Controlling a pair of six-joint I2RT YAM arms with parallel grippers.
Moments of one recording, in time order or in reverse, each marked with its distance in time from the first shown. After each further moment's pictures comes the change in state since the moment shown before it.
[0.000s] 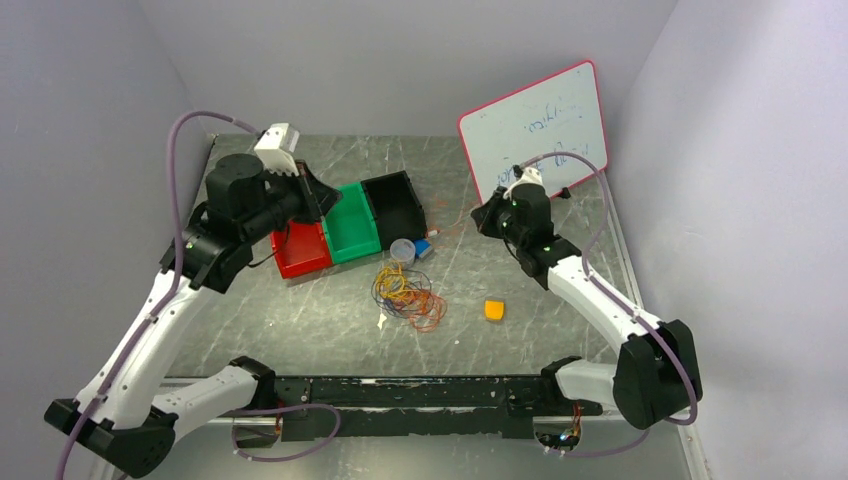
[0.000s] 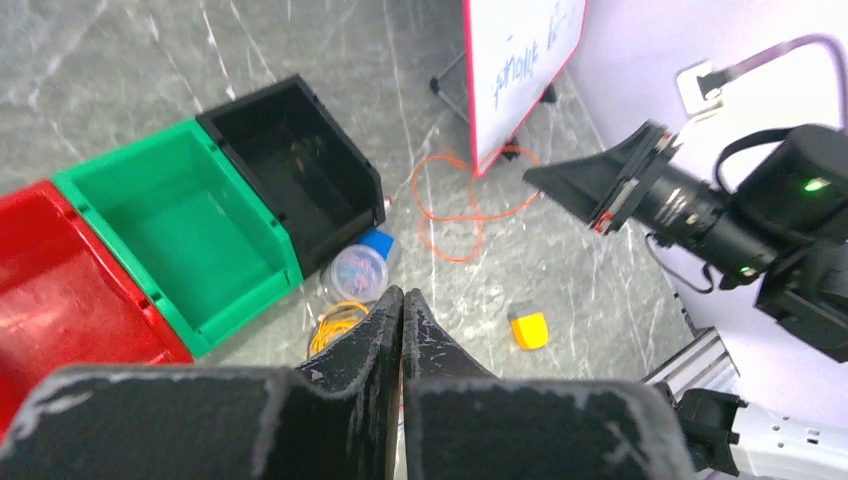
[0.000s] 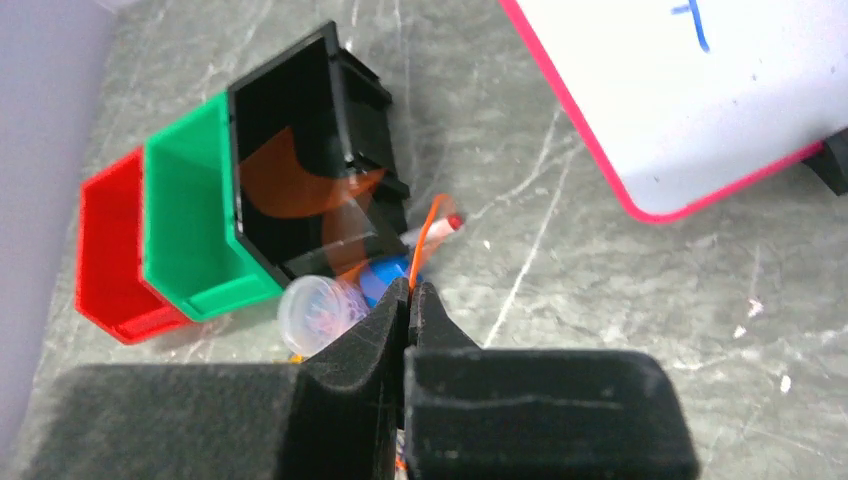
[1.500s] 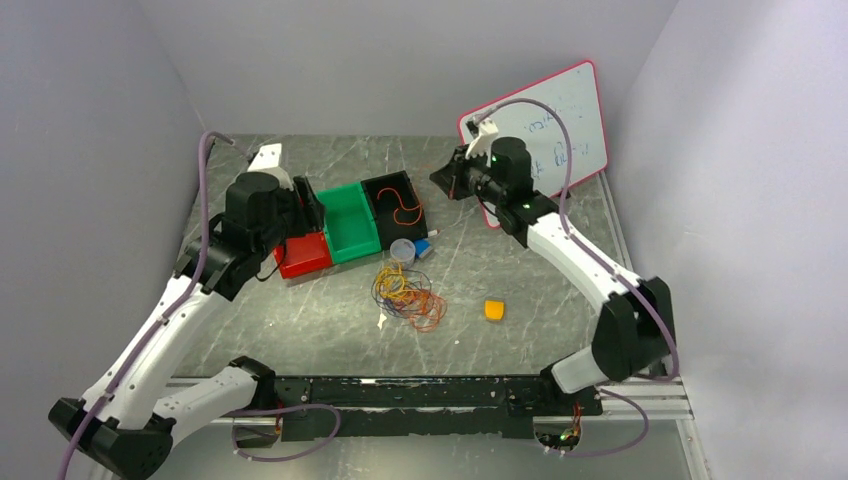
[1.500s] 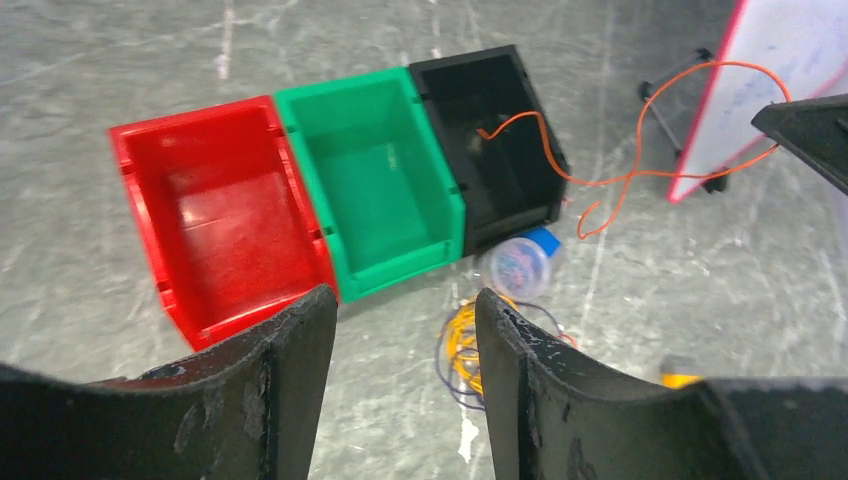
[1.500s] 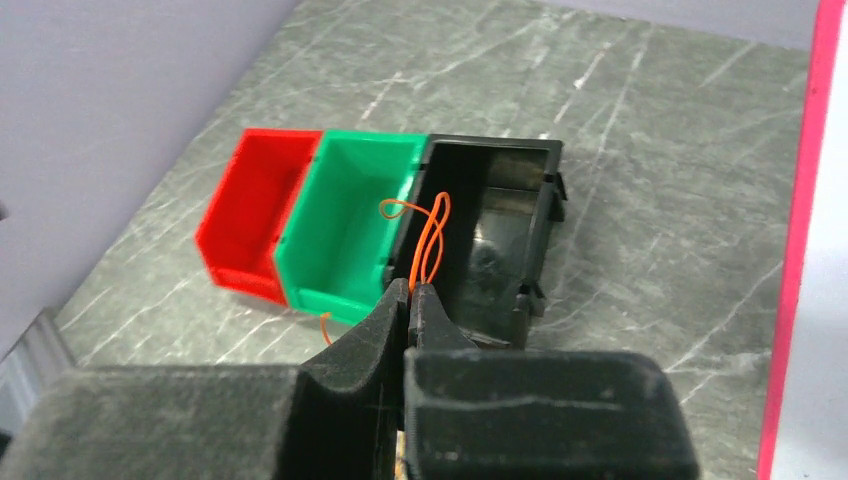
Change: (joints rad) left arm 0.010 -0.031 -0.117 -0.042 -0.322 0.006; right arm 0.039 0.204 0.331 0.022 -0.322 -0.240
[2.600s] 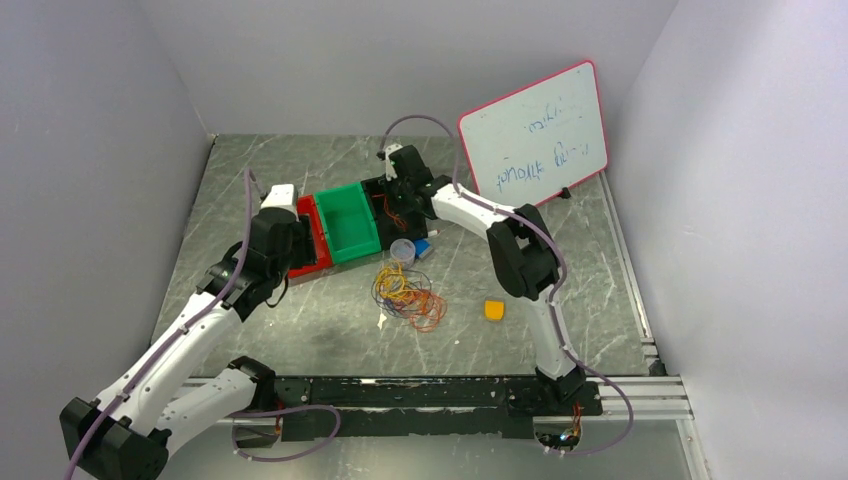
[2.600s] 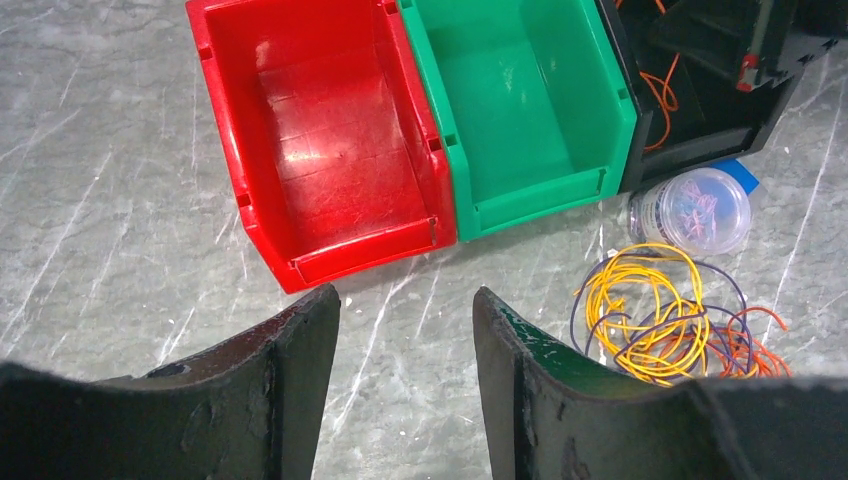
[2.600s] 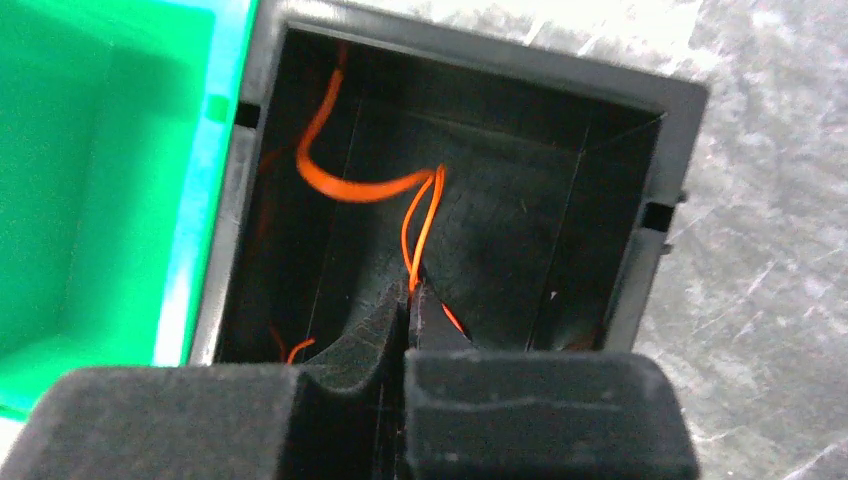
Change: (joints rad) left arm 0.000 -0.092 -0.311 0.051 -0.170 0.079; right arm 0.195 0.788 0.604 -0.296 0.295 -0.202
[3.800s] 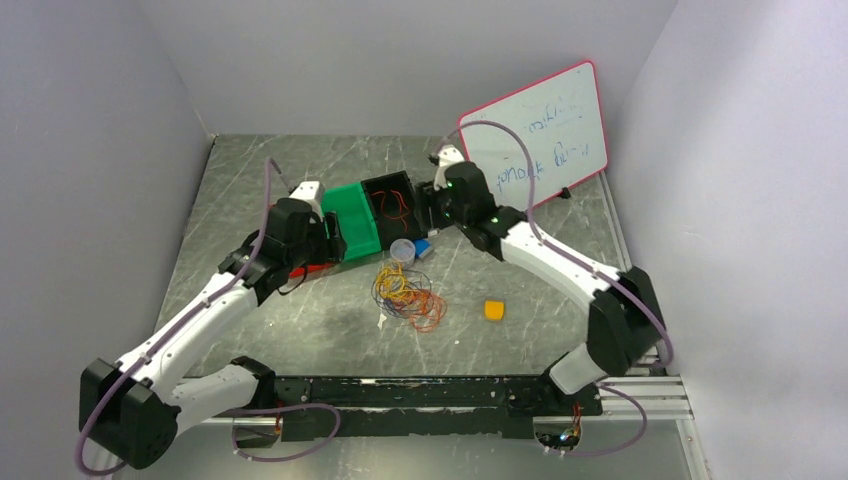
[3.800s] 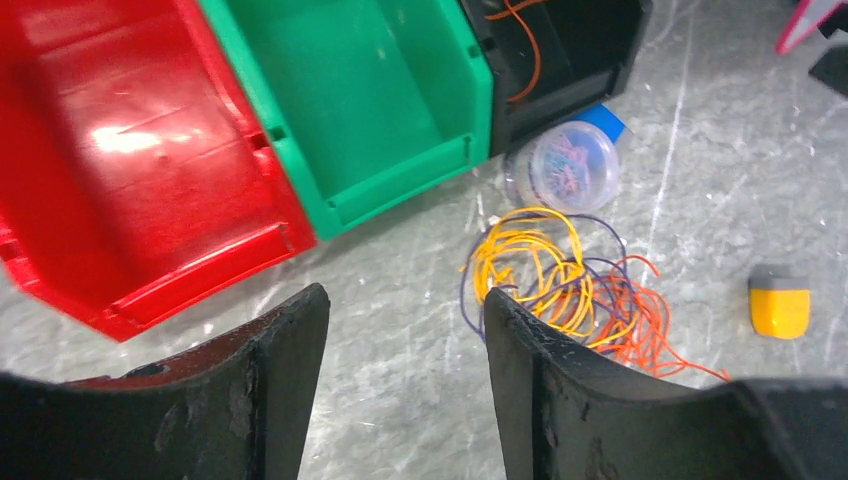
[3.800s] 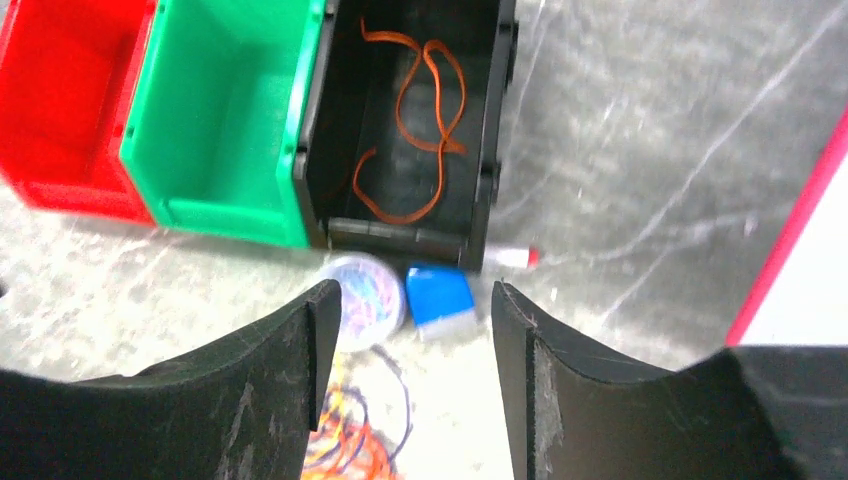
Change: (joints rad) left arm -0.007 0.130 -0.004 0.119 0.252 -0.047; right arm 0.005 -0.658 -0.556 0.101 0.085 0.066
